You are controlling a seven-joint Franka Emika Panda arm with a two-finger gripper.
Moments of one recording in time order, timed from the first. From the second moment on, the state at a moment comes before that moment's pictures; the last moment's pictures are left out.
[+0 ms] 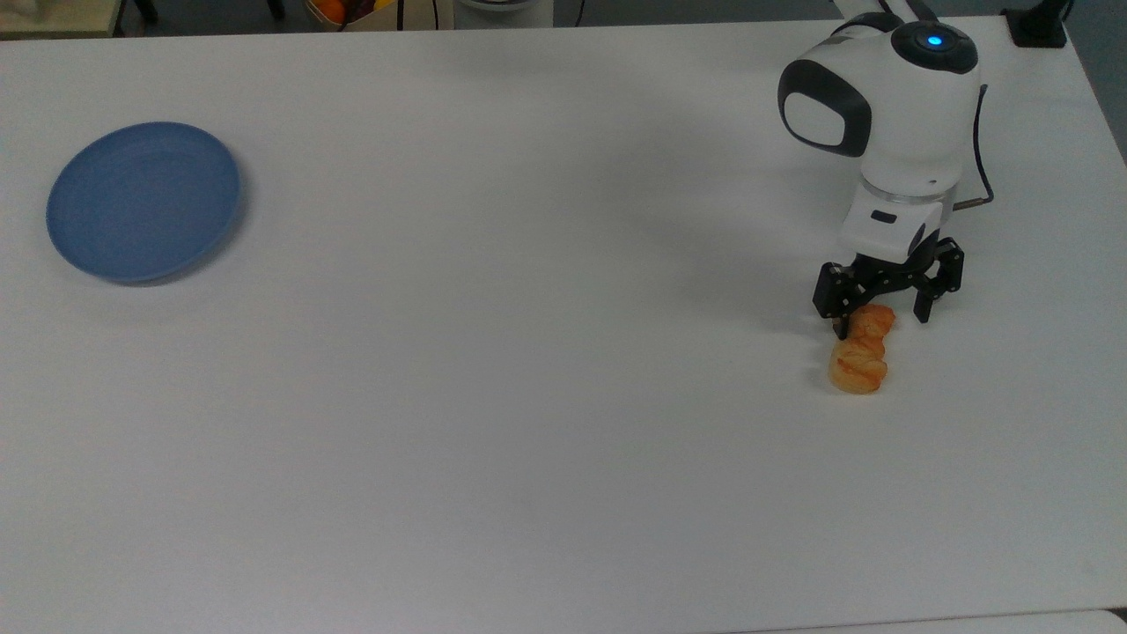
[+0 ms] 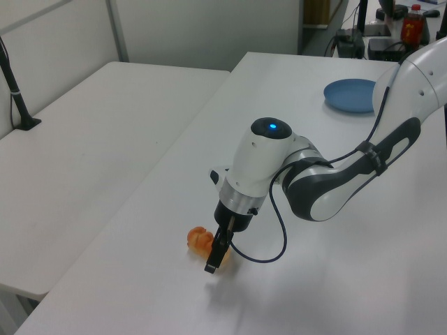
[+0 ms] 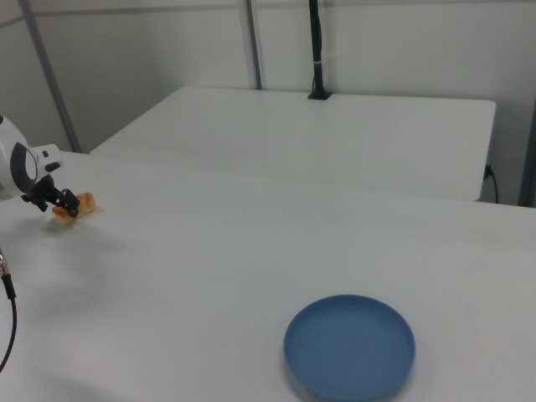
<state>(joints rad) 0.57 0.86 0.13 -1.22 -0.24 2.46 0.55</state>
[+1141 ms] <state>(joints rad) 0.39 0.39 0.17 -1.51 -0.22 2.17 0.57</state>
